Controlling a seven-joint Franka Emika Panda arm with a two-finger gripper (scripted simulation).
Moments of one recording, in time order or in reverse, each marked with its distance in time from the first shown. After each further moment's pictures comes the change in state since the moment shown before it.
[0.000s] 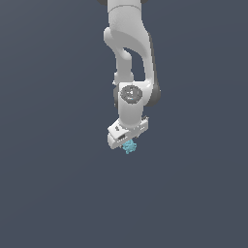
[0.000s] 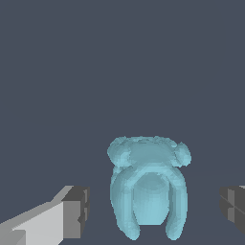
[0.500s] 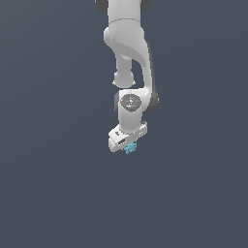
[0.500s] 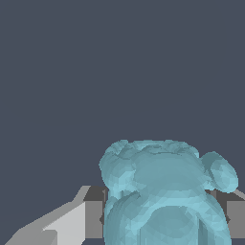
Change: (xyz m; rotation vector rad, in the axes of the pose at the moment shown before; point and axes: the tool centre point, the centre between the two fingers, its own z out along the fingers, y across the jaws) arm -0.001 0.000 0.033 0.001 -0.002 -0.003
